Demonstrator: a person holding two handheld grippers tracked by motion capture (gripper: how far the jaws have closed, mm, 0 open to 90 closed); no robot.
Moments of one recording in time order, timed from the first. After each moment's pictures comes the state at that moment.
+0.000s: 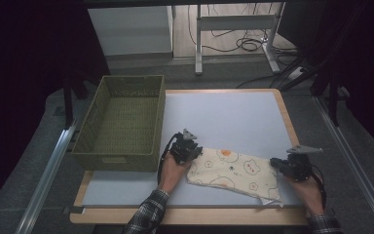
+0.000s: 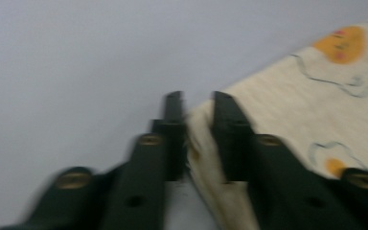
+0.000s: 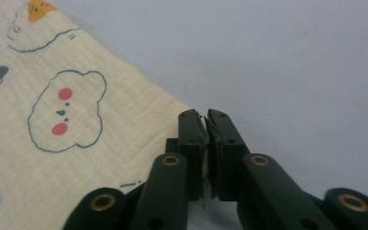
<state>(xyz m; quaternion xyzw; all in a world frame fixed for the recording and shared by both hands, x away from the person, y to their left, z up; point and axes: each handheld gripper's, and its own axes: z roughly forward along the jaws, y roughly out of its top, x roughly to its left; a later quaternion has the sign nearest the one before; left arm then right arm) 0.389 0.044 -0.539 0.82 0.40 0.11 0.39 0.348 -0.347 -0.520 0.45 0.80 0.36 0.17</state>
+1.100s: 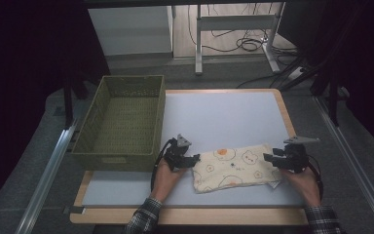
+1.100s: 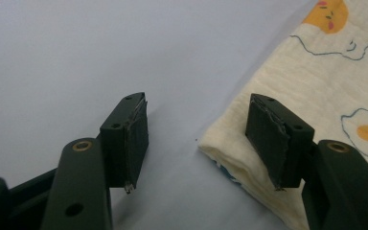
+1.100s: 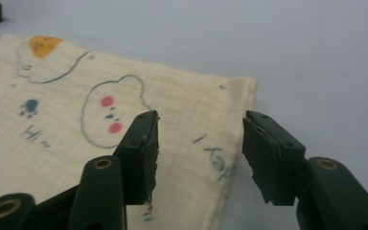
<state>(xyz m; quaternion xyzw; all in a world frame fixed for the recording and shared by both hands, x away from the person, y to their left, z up) 0.369 0.060 -0.543 0.82 0.40 0.15 0.38 0.368 -0.336 -0.505 0.45 0.79 0.37 0.15</state>
